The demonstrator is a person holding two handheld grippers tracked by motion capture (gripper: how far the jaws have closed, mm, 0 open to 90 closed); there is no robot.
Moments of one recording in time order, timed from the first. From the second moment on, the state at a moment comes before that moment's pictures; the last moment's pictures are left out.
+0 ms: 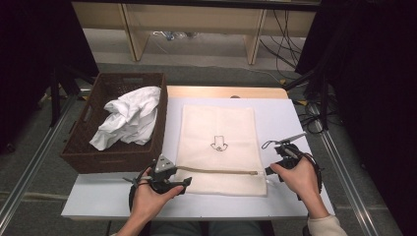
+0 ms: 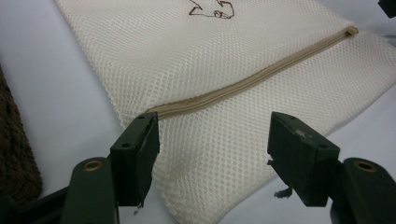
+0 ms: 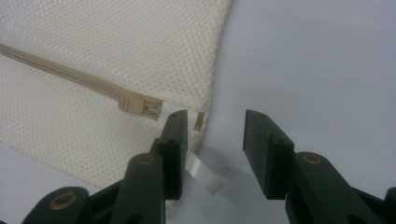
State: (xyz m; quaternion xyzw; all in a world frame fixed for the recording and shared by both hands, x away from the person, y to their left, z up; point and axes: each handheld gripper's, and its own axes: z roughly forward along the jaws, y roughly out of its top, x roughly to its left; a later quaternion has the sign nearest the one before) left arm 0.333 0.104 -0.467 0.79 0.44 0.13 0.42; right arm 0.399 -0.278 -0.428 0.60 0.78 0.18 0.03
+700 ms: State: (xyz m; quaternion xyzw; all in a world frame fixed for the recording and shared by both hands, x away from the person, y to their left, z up) left arm 0.333 0.109 -0.467 0.78 0.44 0.14 0.41; right arm 0.407 -0.270 -0.424 0.63 0.75 0.19 0.02
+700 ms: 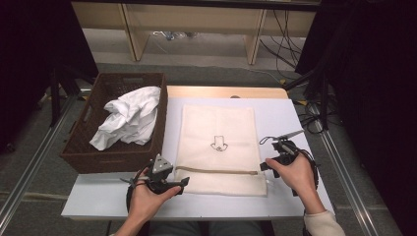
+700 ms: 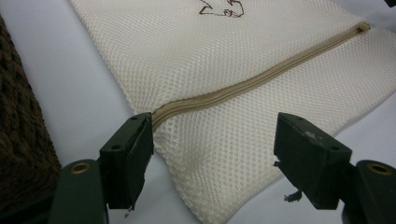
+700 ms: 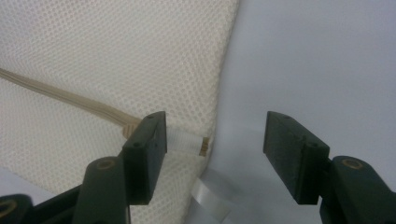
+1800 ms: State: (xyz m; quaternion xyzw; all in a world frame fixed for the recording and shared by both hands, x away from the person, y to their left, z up) left arm 0.334 0.109 -0.468 0.79 0.44 0.14 0.41; right arm 0.425 -0.263 -0.450 0.62 0.77 0.15 -0.02
